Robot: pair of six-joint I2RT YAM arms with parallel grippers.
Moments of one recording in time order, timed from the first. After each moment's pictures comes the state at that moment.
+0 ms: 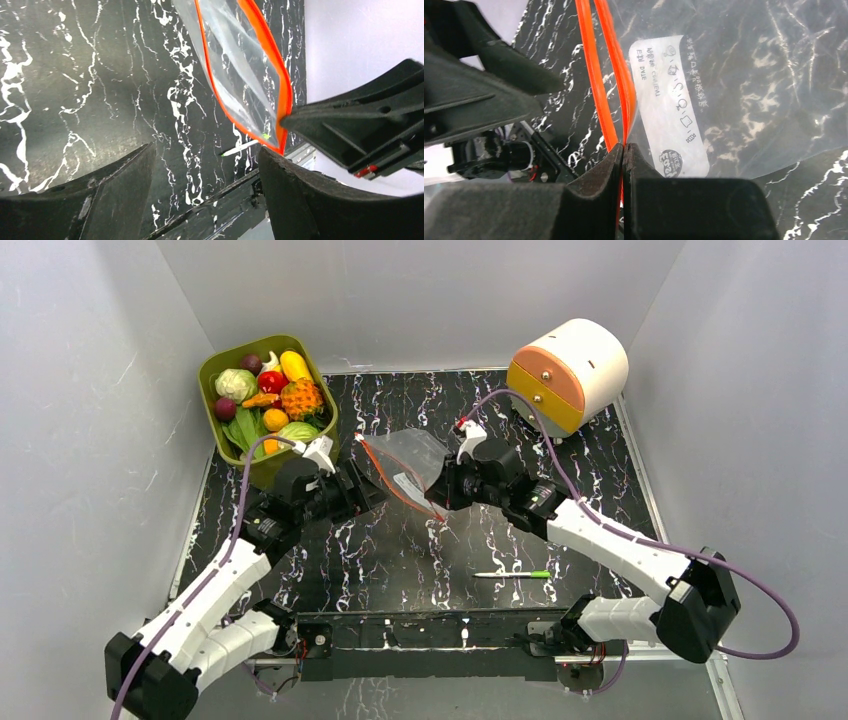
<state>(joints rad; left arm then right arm) -0.49 0.89 0.72 -0.39 0.21 -0.80 0.76 1.24 0.95 -0.19 -0.15 0.51</state>
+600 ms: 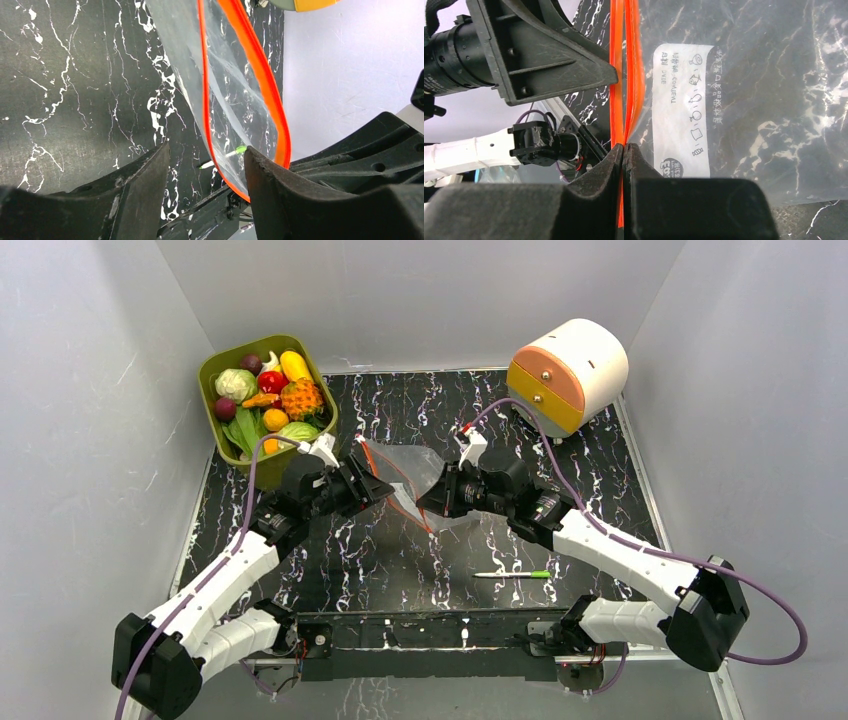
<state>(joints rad) -0.49 0.98 0.69 -0.22 0.24 -0.94 0.79 1.17 0.87 -0.09 -0.24 0.68</state>
